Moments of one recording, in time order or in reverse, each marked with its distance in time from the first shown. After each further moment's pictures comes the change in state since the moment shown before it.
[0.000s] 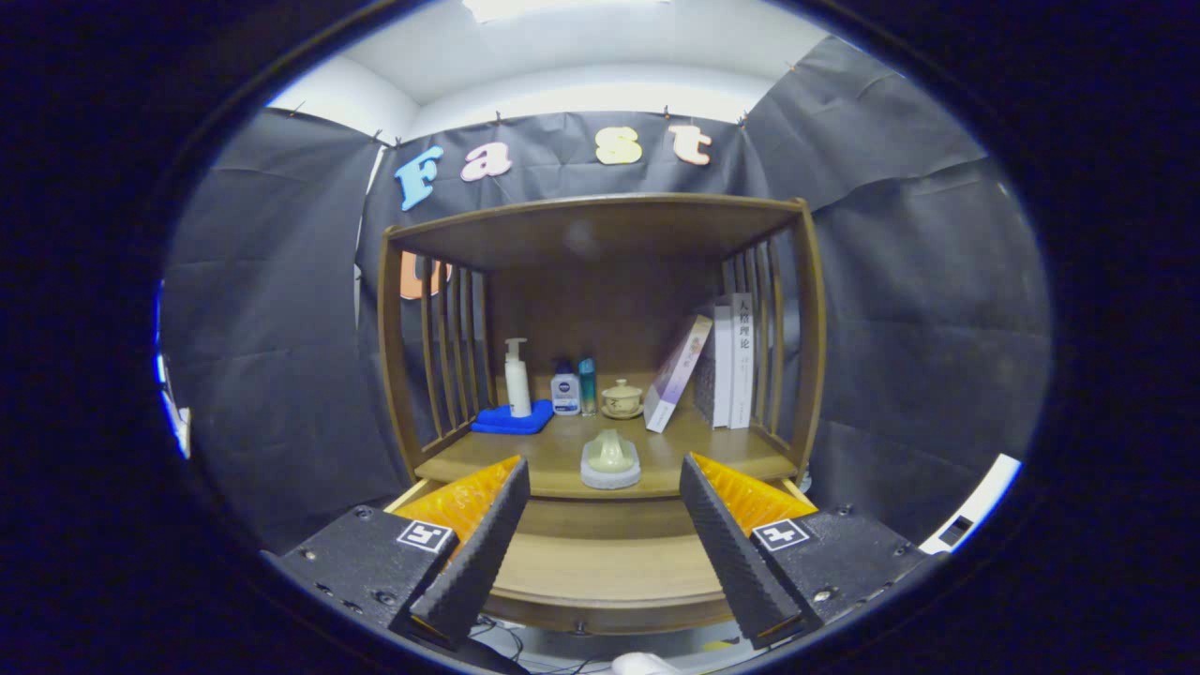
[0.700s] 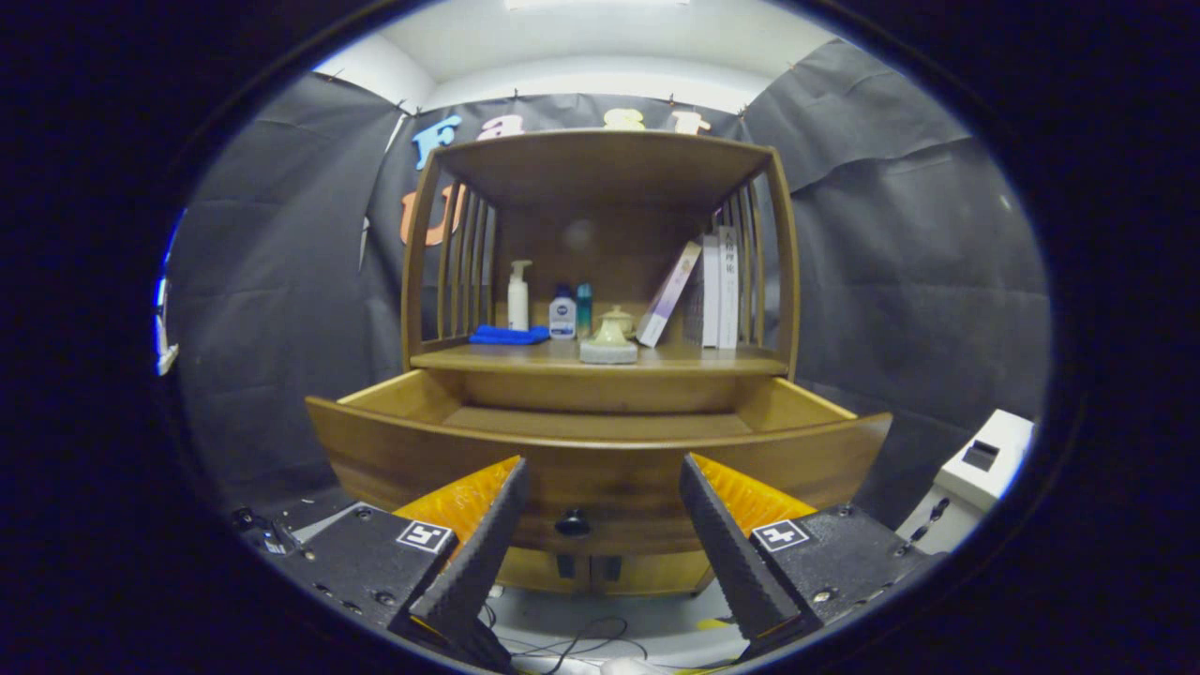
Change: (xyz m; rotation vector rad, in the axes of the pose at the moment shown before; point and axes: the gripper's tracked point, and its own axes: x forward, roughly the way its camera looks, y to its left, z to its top) arm -0.036 0.007 -0.168 -0.048 0.090 -0.035
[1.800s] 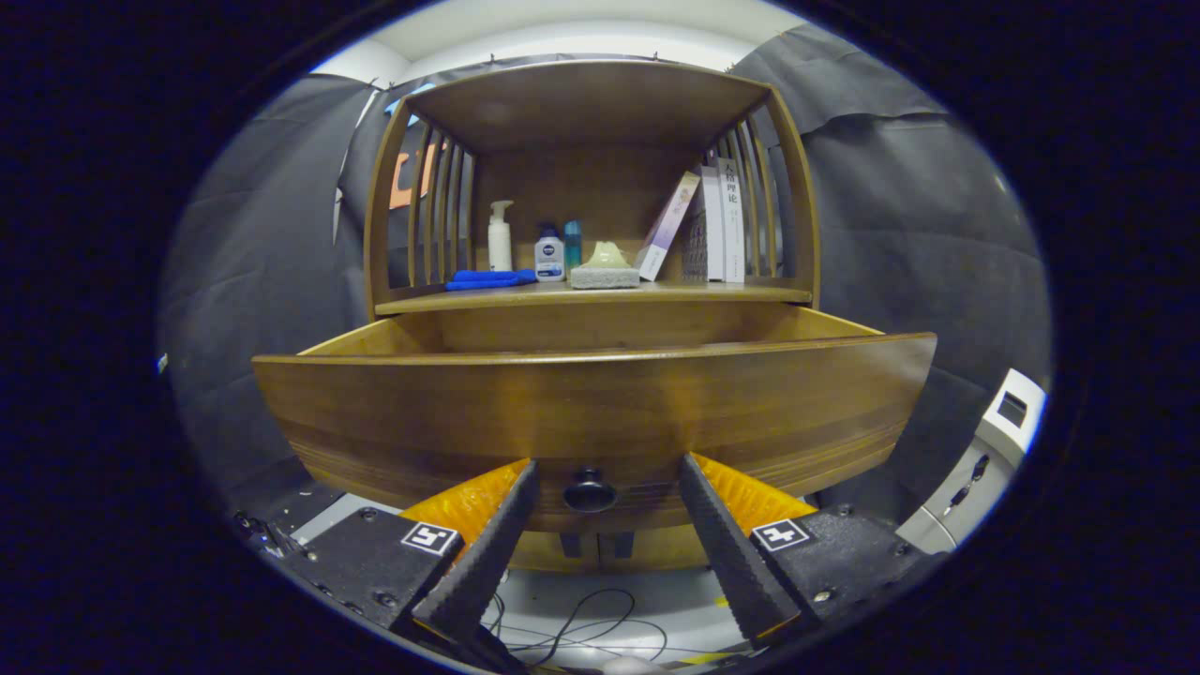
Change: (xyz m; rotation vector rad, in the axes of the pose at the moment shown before) arm 0.050 0.008 -0.040 0.058 0.133 -0.042
